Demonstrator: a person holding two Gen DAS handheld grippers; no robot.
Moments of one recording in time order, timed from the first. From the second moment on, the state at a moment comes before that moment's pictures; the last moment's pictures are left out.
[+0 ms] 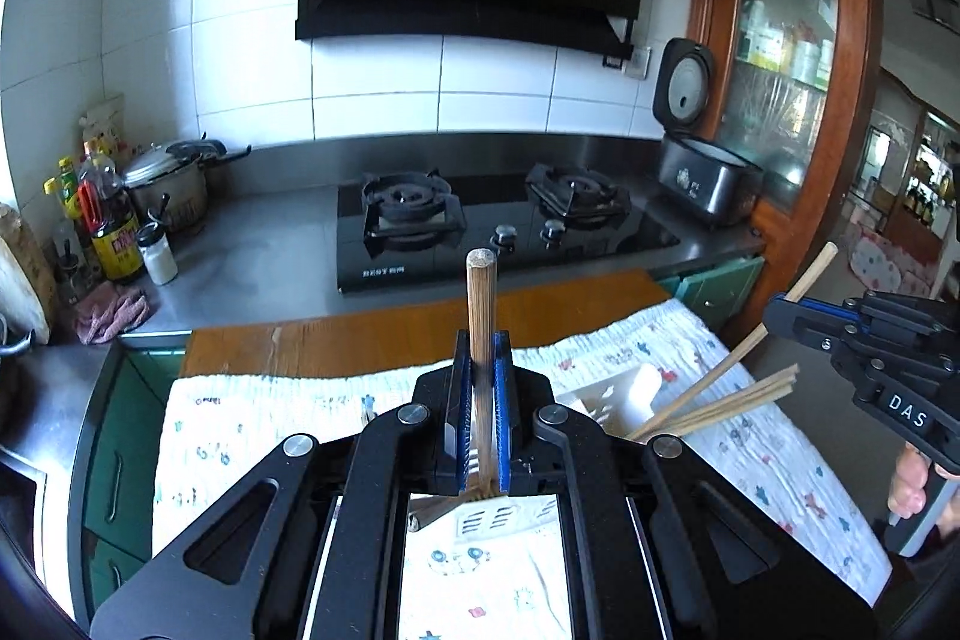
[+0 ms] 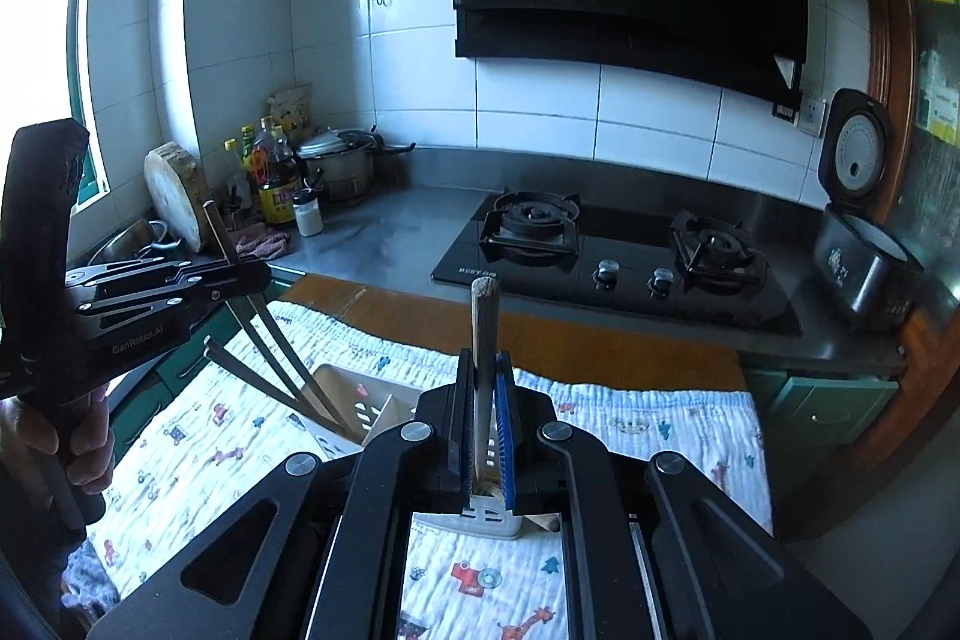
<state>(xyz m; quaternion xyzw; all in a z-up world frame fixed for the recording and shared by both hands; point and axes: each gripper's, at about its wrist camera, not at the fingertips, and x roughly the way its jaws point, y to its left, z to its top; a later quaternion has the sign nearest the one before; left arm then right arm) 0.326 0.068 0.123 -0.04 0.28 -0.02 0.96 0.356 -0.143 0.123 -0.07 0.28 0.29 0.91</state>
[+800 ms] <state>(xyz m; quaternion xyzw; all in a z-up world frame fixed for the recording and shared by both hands) 0.320 0.071 0.099 -0.04 0.30 -0.02 0.95 0.354 -0.143 0.094 -0.07 0.29 0.28 0.91</state>
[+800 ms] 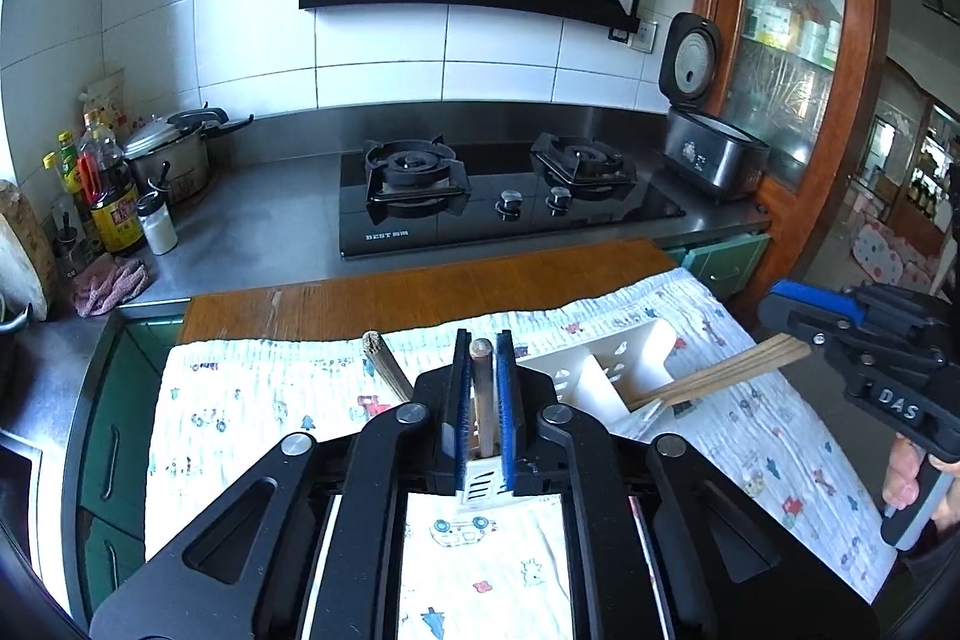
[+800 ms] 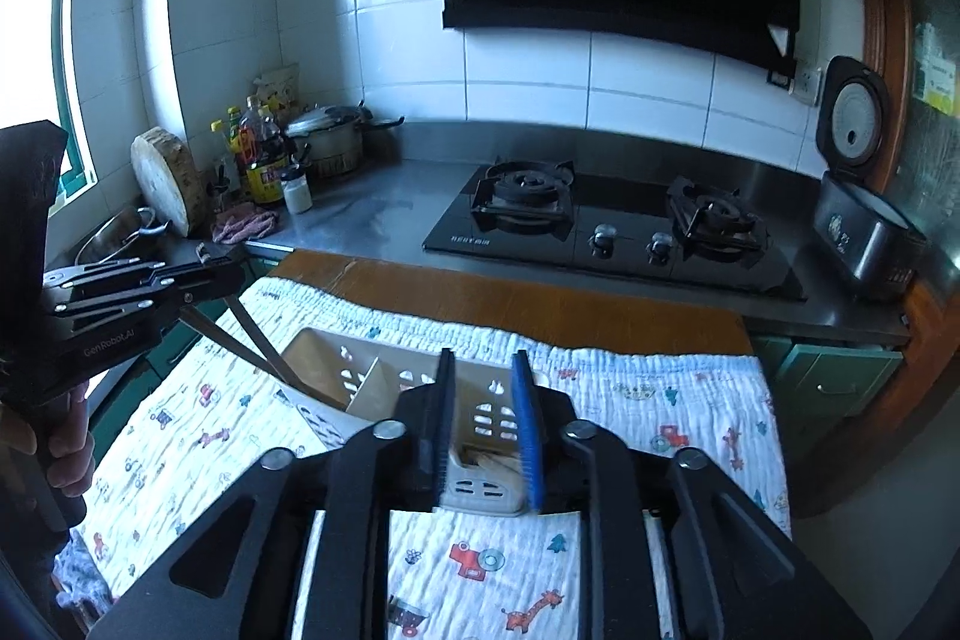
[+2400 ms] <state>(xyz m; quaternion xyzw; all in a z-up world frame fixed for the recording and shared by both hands) 0.039 0.089 -0.021 -0.12 0.29 0.05 0.95 0.119 -0.150 -0.113 0.00 0.44 0.26 0.86</state>
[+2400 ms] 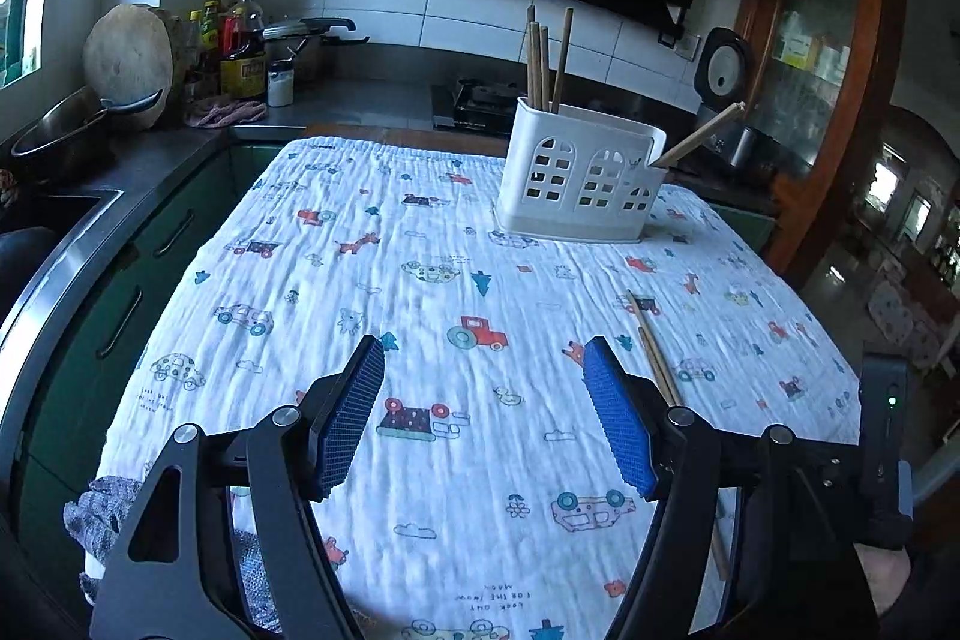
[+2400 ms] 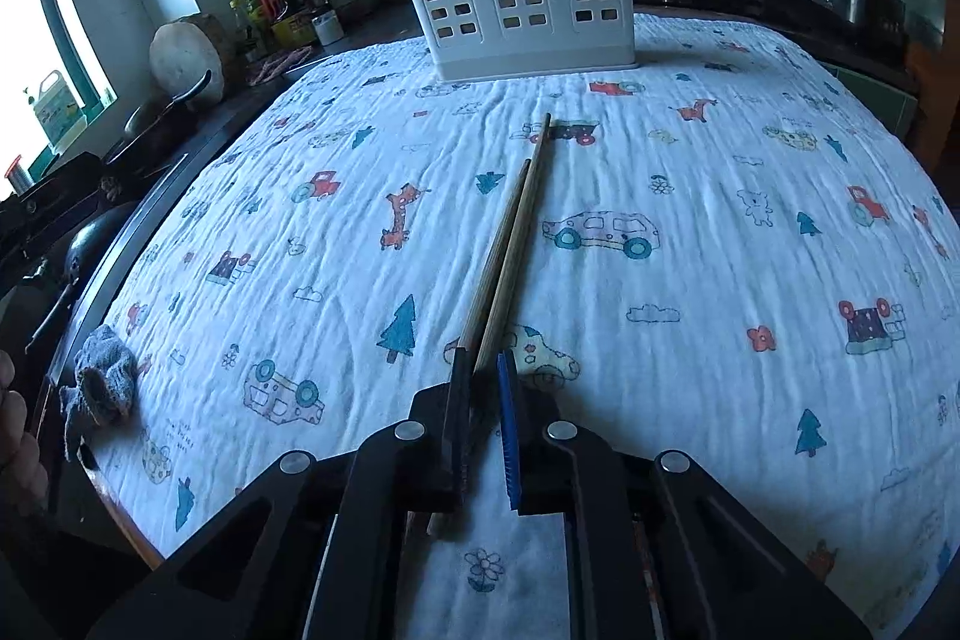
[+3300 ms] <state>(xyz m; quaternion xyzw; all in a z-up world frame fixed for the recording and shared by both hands) 0.034 0.077 -0.044 -0.13 0.32 0.04 0.94 0.098 -0.149 -0.114 -0.04 0.41 0.23 0.88</state>
